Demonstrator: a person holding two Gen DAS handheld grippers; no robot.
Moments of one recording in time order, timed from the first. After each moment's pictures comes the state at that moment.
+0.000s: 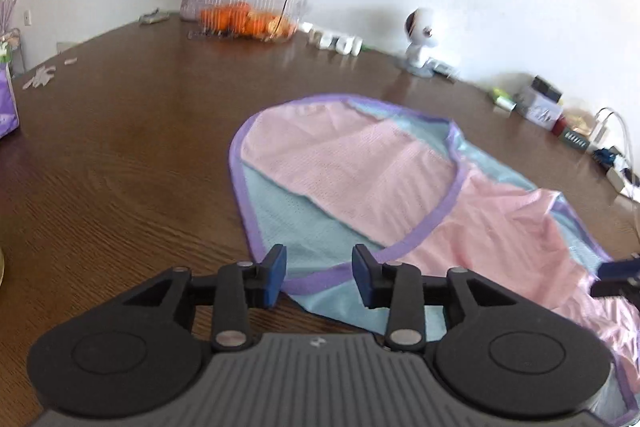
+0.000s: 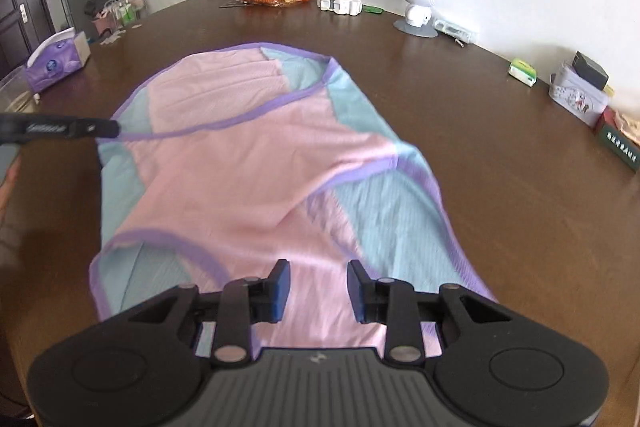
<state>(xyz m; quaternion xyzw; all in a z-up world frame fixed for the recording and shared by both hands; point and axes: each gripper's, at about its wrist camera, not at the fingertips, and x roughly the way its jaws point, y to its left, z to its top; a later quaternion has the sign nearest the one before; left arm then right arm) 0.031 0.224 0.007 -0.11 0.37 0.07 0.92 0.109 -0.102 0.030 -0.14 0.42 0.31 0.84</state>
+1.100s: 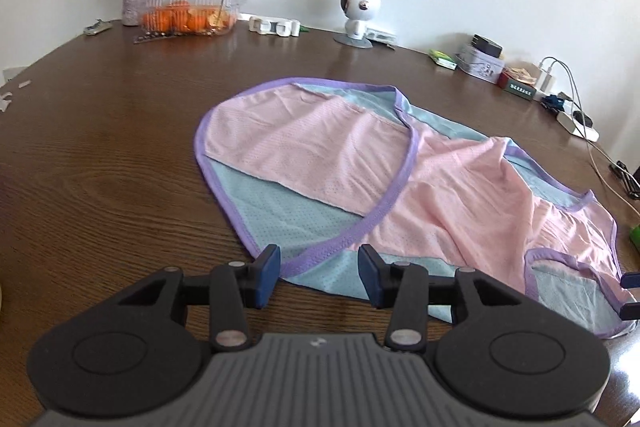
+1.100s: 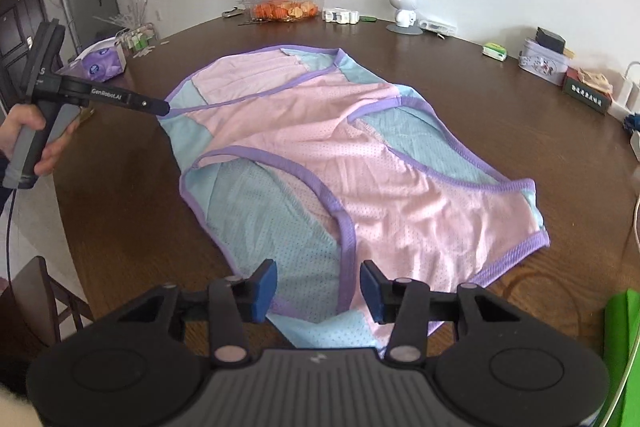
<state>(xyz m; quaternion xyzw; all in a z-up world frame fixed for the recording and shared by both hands) 0.010 0.217 0.010 -0.06 0.37 -0.05 0.93 -0.004 -0.165 0.021 -0.09 0.39 0.31 0.86</state>
